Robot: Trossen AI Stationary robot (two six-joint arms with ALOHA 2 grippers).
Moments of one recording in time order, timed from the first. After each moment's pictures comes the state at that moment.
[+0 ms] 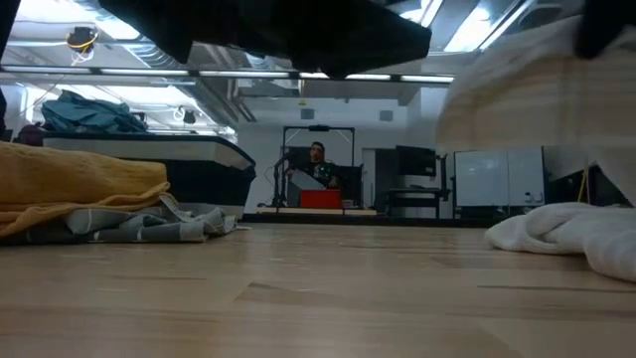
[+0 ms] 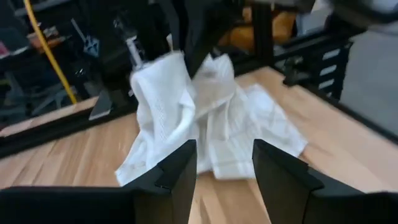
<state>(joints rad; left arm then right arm) -0.27 1.82 0.95 0.68 -0.09 0.24 0.74 1.90 1.67 -1.57 0.45 1.71</state>
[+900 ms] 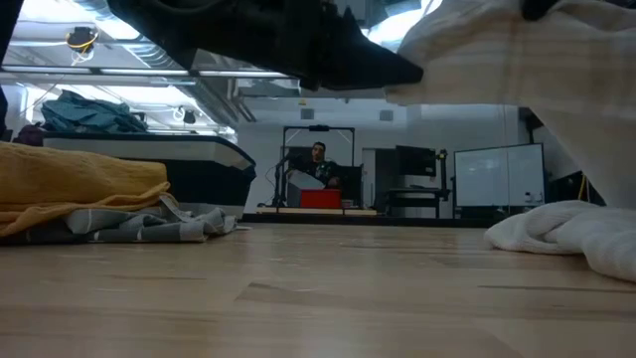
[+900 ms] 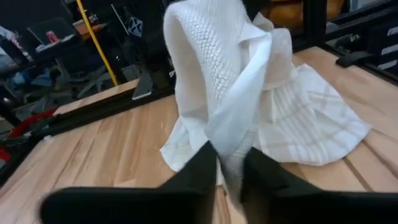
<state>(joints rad) -0.24 1.82 0.95 0.65 -0.21 0.27 0.70 1.90 1.78 -1.57 0.56 1.64</state>
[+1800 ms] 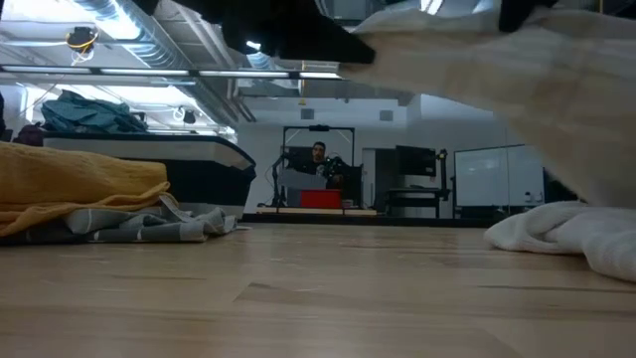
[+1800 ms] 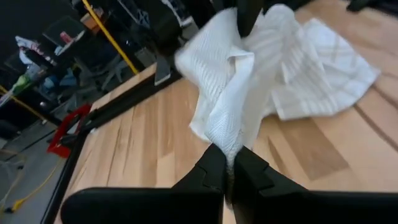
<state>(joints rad) -0.29 1.62 0.95 0.32 -0.35 0.42 0.63 1.90 1.78 -1.49 0.48 1.49</state>
